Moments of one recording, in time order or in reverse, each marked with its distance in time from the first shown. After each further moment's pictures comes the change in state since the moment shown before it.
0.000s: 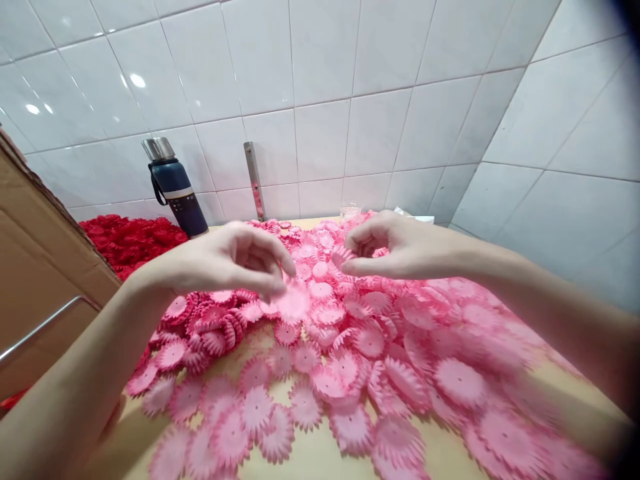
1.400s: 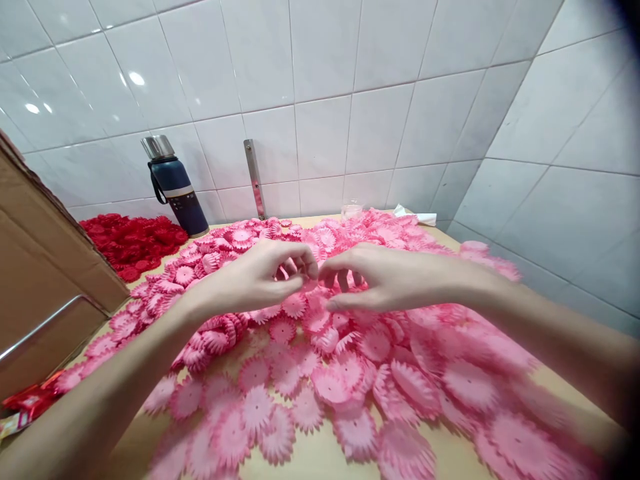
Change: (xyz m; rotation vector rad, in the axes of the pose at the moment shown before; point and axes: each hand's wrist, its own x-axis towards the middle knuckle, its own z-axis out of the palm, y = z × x) left_hand 0.020 -0.002 0.033 0.340 0.104 0.201; right_hand 0.001 -0.006 0.016 -0.075 -0.277 -0.100
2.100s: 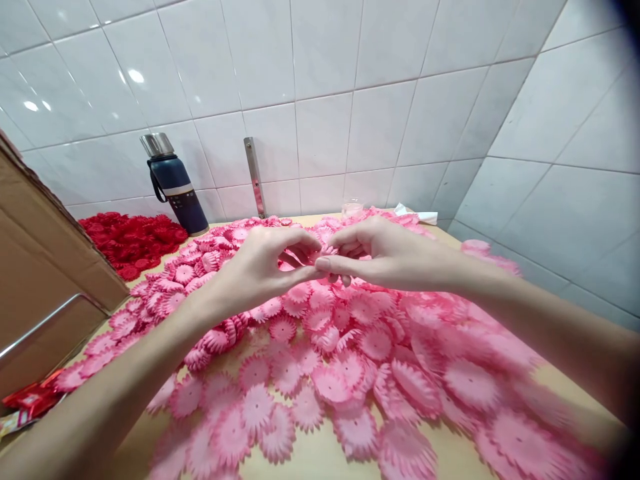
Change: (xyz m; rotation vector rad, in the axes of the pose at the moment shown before) left_hand 0.002 -0.006 0.008 0.041 0.280 0.123; right_hand 0.003 -0.007 -0.002 0.187 0.315 -0.083
